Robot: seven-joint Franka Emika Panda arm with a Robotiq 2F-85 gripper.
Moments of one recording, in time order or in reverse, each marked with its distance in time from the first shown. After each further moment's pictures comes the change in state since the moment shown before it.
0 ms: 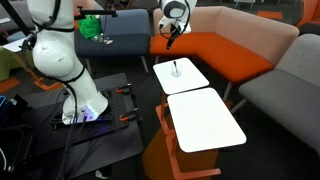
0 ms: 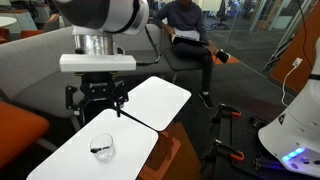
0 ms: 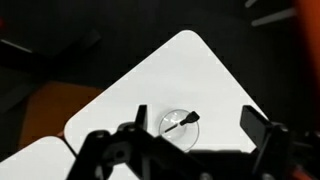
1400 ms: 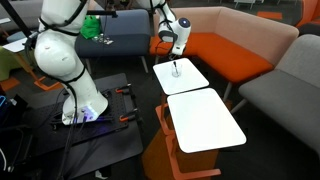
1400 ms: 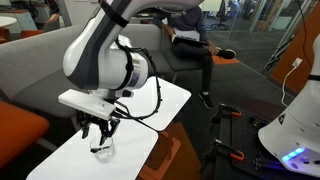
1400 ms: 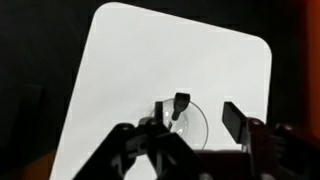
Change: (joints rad) arm 0.071 0.232 -0.028 -0.008 0.413 0.463 0.216
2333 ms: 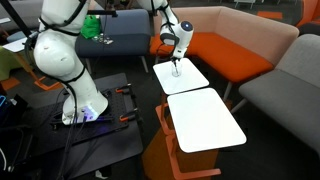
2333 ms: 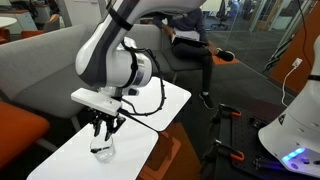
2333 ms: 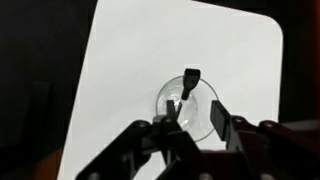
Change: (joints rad) arm -0.028 0.007 -0.016 -0.017 0.001 -0.018 0.000
